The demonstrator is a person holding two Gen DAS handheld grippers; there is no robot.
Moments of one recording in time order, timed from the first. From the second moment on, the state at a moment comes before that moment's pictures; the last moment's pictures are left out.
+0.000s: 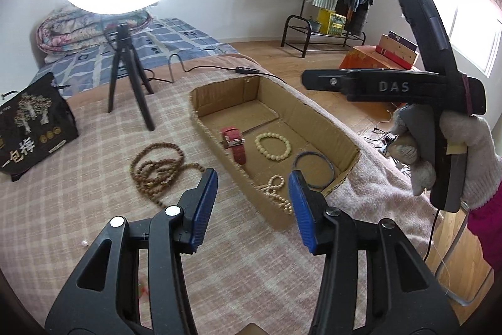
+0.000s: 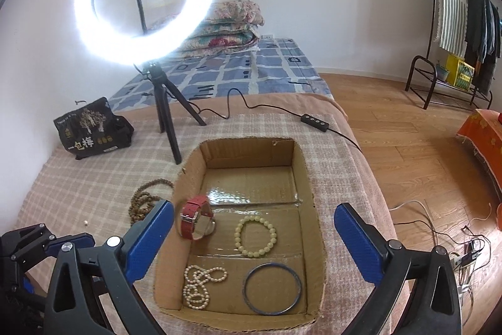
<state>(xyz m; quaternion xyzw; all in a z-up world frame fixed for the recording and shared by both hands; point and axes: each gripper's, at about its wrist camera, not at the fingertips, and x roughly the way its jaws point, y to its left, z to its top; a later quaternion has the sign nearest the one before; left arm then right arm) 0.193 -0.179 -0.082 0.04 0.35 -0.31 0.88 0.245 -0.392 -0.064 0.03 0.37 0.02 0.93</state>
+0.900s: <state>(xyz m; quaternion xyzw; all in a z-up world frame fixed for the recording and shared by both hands) 0.144 0.001 -0.117 0.01 0.39 -0.20 0.90 0.237 -0.291 -0.055 0.03 0.40 0.15 0.90</state>
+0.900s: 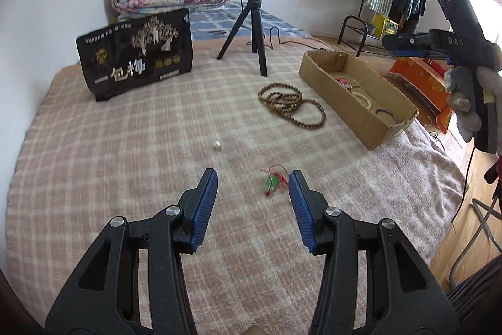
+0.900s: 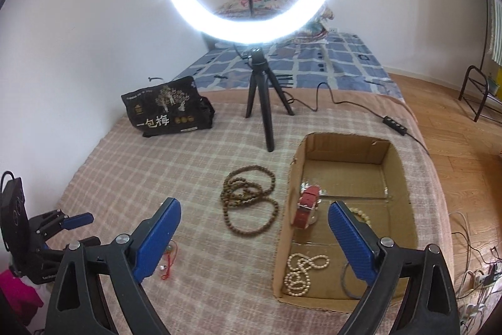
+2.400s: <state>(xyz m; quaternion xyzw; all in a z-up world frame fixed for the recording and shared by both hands) 0.194 -0.041 -0.198 0.05 0.46 -0.27 0.84 0.378 -0.218 -0.195 0.11 0.60 0.05 0.79</state>
